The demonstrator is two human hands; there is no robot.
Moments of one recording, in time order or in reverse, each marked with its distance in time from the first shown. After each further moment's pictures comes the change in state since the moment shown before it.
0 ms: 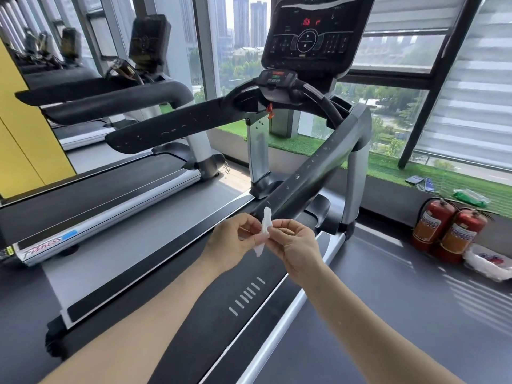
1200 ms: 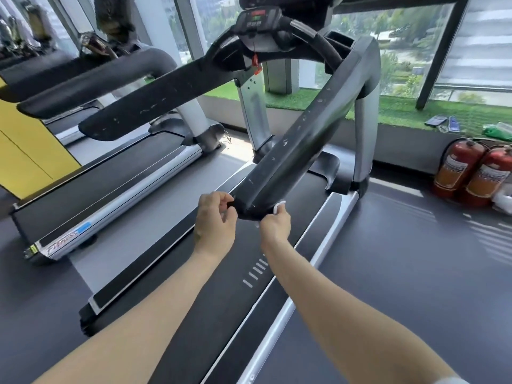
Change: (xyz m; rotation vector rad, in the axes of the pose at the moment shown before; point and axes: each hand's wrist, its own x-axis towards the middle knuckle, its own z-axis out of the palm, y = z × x) left_hand 0.040 -0.041 0.042 0.262 0.327 -0.165; right_hand 0.098 0.066 -0.011 -0.239 0.349 0.163
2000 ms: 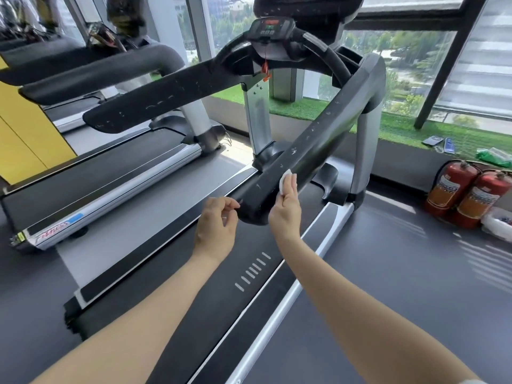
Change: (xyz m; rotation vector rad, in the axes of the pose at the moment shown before) left_hand -0.001 -0.010 -0.007 -0.077 -0.010 0.042; right_hand 0.000 -0.029 -0.010 -0.177 -0.048 -0.523
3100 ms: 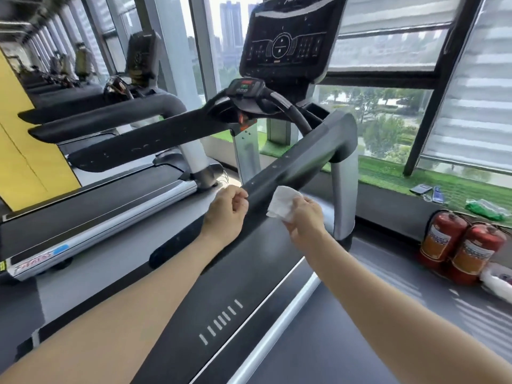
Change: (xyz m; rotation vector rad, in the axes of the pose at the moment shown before) left_hand 0.087 0.149 0.129 0.050 -0.019 0.096; right_hand 0.132 -0.056 -0.182 0.523 -0.001 0.347
